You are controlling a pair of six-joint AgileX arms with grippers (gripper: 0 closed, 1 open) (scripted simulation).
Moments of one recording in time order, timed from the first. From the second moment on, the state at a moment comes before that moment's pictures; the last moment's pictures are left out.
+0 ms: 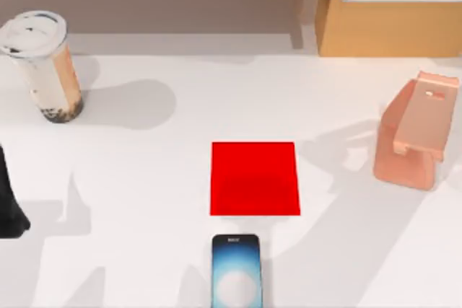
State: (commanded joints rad) left arm 0.00 0.00 0.00 0.00 0.00 0.00; right arm -0.31 2.30 1.69 -0.95 0.00 0.17
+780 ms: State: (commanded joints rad) left arm 0.00 0.00 0.00 0.00 0.00 0.00; right arm -0.31 2.26 1.78 -1.06 0.01 0.16
